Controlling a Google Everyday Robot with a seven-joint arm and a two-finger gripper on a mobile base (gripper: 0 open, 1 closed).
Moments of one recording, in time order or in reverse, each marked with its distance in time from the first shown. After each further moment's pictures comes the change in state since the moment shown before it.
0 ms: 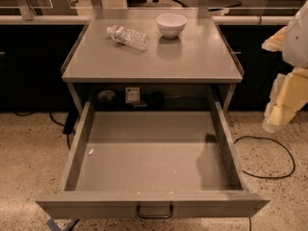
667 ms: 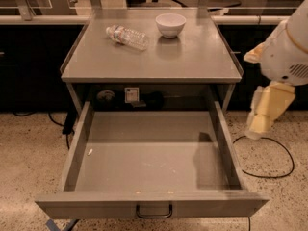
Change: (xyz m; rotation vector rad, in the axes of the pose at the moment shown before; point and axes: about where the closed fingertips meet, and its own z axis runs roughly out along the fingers) arm -0.012 0.001 0.039 -0.030 -0.028 -0.045
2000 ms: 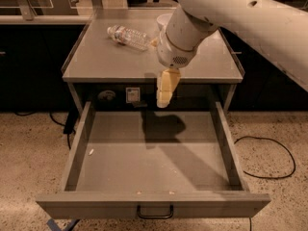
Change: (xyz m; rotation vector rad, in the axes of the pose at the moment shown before) arm -0.190 -0.086 0.126 0.040 -0.207 -0.364
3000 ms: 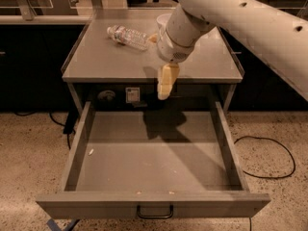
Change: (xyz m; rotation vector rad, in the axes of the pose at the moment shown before) arm 0.009 -0.032 0.020 0.021 -0.033 -0.064
